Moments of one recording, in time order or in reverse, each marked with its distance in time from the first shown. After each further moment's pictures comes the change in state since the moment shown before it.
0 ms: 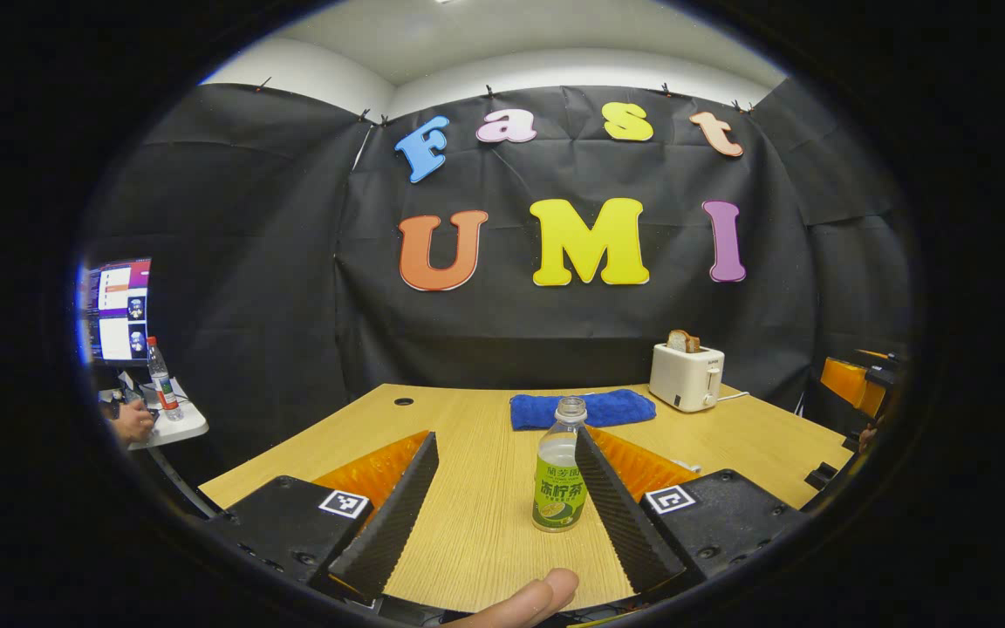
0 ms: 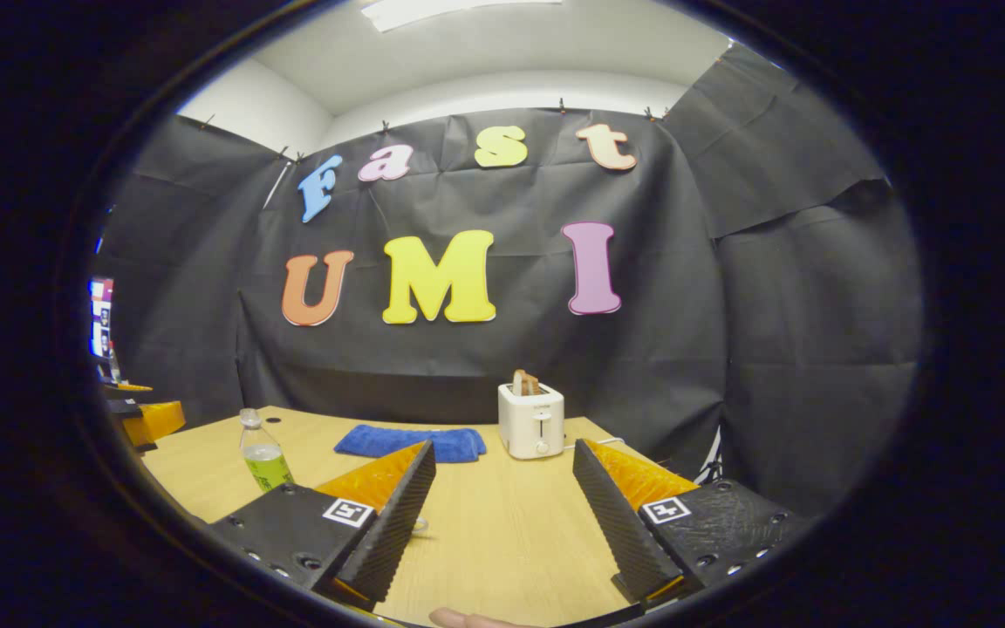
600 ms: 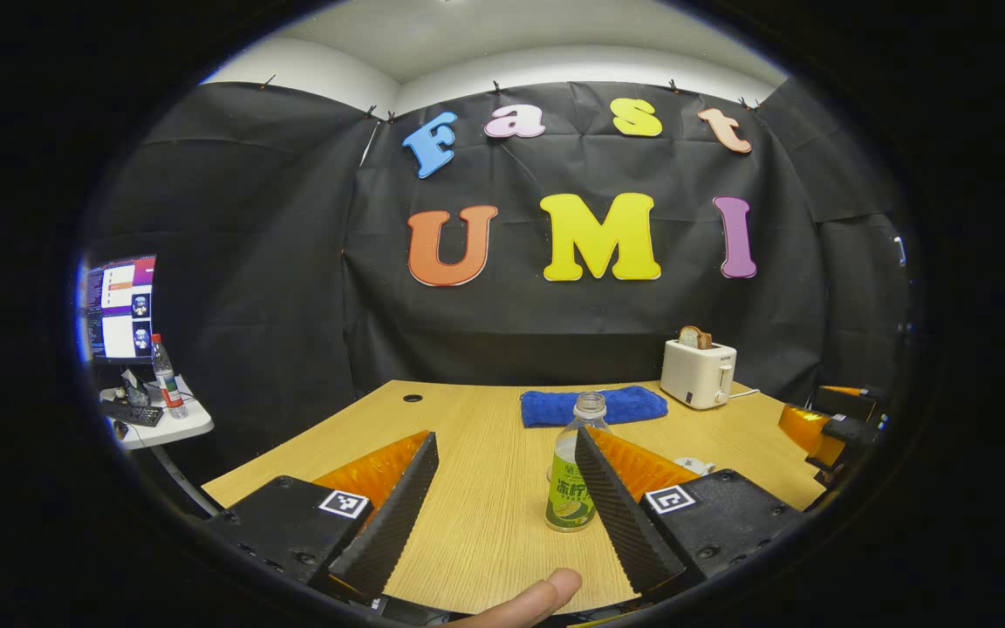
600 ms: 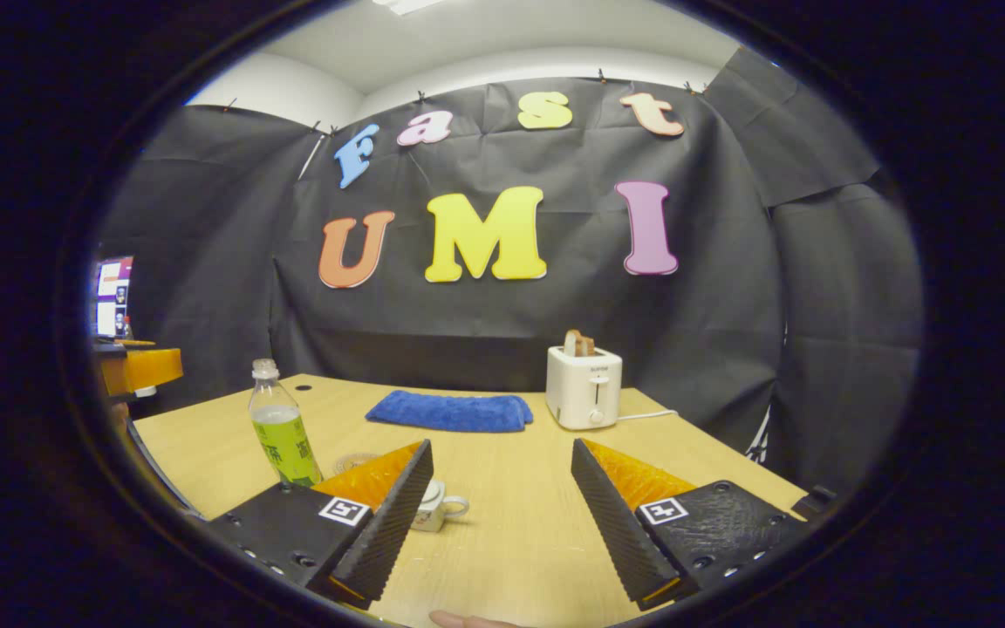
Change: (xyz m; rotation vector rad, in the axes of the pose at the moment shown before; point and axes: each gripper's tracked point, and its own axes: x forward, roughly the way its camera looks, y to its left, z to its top) left arm 0.004 0.009 -0.006 -0.008 0.017 0.034; right arm 0.049 0.049 -0.073 -0.024 0.120 0.135
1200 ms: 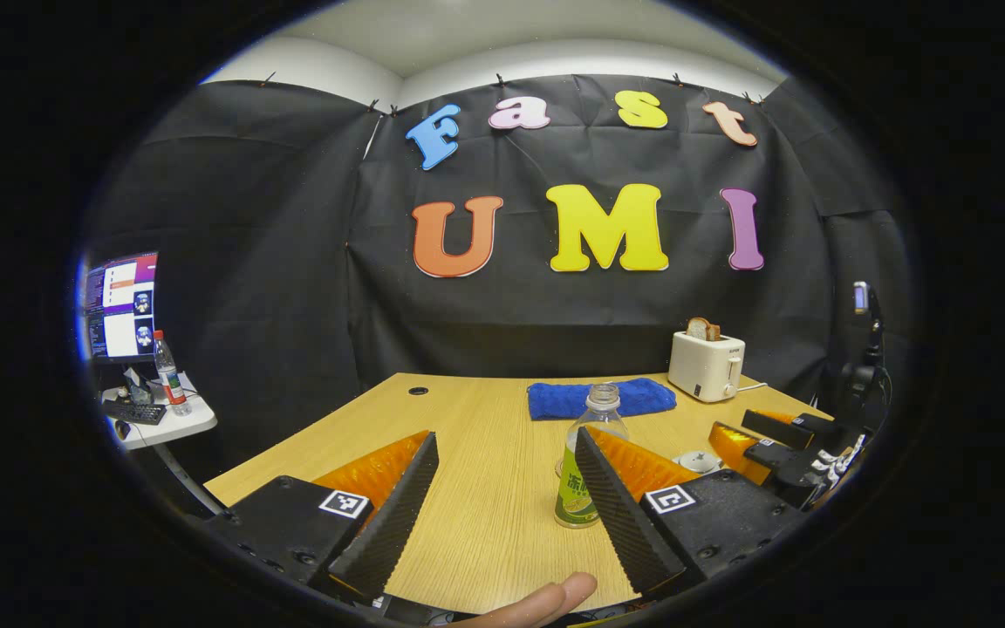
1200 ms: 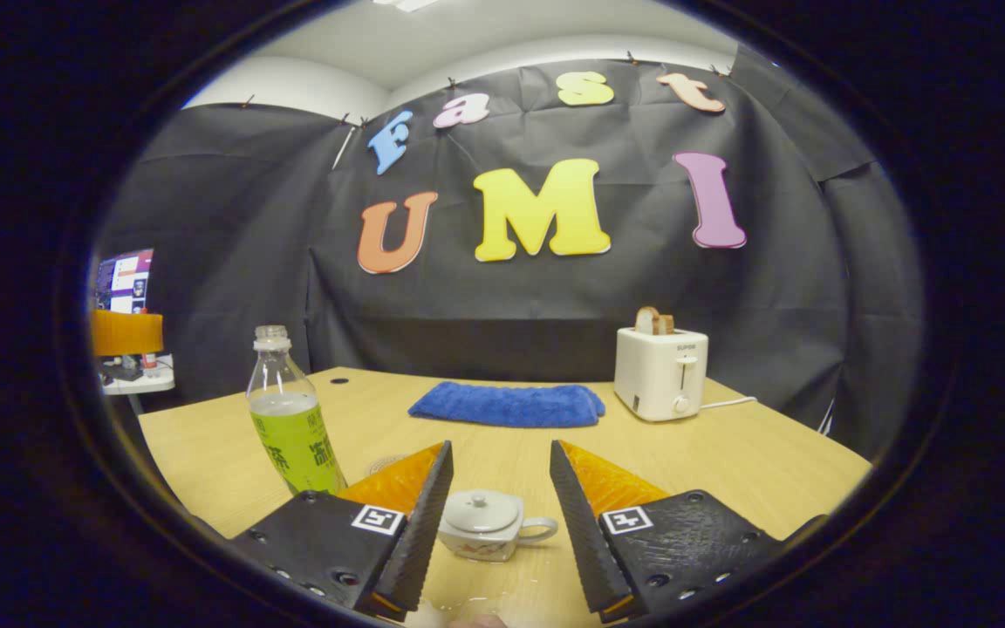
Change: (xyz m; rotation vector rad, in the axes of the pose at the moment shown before) left arm 0.005 0.005 -0.005 0.000 0.023 0.014; right arm 0.076 0.074 -0.035 -0.006 0.030 0.140
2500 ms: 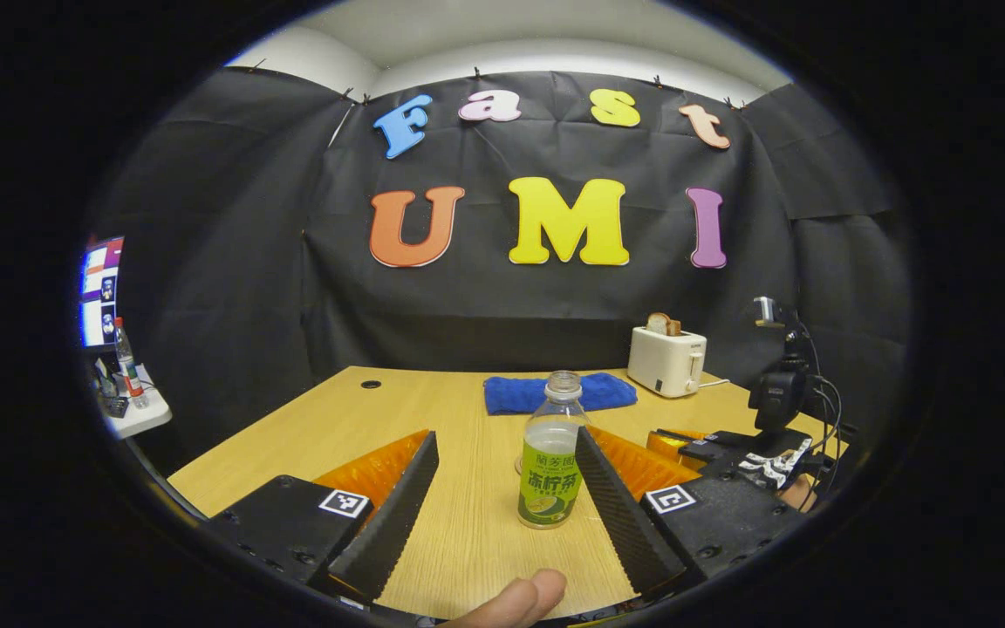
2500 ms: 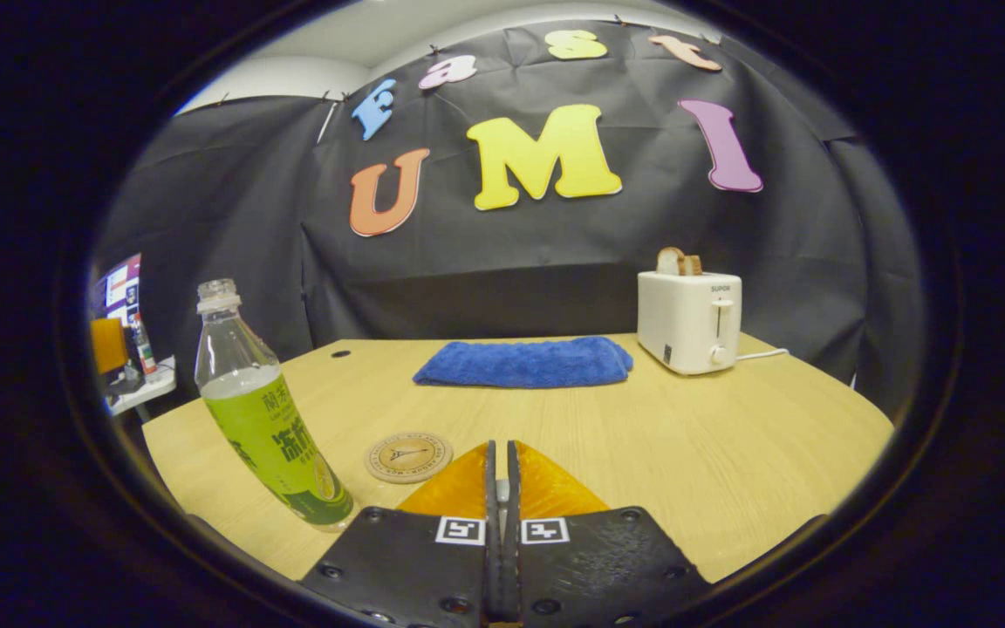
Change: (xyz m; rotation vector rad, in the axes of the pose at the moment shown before) left arm 0.021 -0.032 -0.021 -0.017 0.012 -0.186; right arm 0.038 0.010 -0.022 0.088 0.119 0.044
